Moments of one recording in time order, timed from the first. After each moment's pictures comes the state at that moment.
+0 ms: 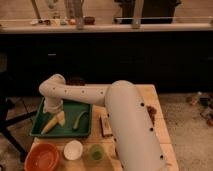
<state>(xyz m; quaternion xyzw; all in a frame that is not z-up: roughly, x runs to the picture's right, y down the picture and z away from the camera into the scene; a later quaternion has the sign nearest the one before) -0.304 0.162 0.842 -0.28 -0.30 -0.41 0.82</state>
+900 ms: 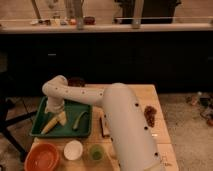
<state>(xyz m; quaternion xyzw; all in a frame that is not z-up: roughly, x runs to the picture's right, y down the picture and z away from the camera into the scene) -0.307 0.170 0.873 -0.29 -0.31 -0.40 0.81</state>
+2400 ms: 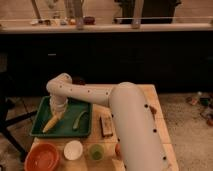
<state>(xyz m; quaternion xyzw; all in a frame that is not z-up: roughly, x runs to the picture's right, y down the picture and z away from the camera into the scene) -0.287 0.148 0.860 -0.27 -0.31 -0.40 0.82</state>
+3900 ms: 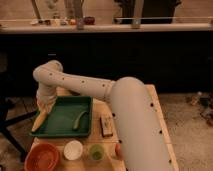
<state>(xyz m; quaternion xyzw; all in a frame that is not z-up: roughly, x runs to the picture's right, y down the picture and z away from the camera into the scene) -0.331 0.111 0.762 -0.22 -0.39 -0.52 0.73</state>
